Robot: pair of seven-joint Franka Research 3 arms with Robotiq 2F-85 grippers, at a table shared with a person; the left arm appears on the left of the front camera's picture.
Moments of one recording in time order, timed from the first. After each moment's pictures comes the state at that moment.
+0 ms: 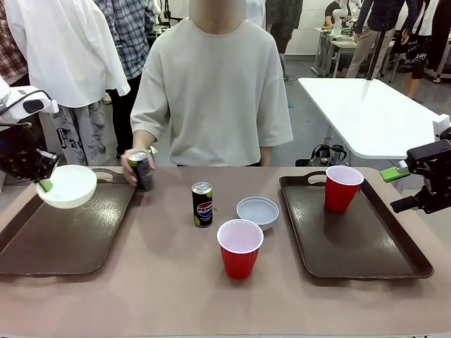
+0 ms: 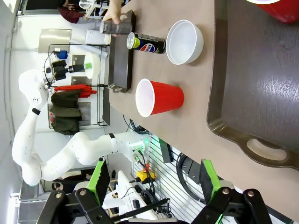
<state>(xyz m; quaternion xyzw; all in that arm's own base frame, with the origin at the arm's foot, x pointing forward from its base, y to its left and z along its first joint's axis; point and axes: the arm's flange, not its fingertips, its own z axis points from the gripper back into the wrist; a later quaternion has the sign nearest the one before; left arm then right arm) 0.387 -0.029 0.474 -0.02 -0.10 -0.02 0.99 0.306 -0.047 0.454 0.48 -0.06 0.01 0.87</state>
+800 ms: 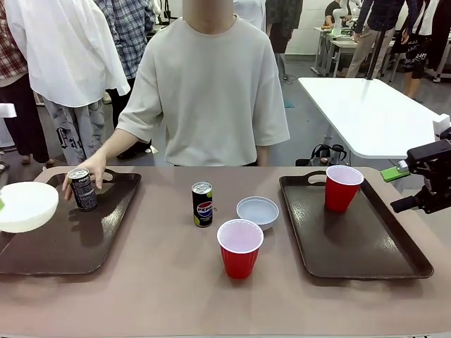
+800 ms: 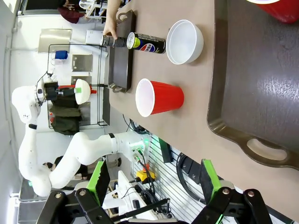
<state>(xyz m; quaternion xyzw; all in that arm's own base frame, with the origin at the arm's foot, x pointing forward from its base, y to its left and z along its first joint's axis) 0.308 -0.006 0.508 -0.03 -0.04 -0.02 1.00 0.306 -0.047 0.454 0.48 -0.06 0.01 0.87</state>
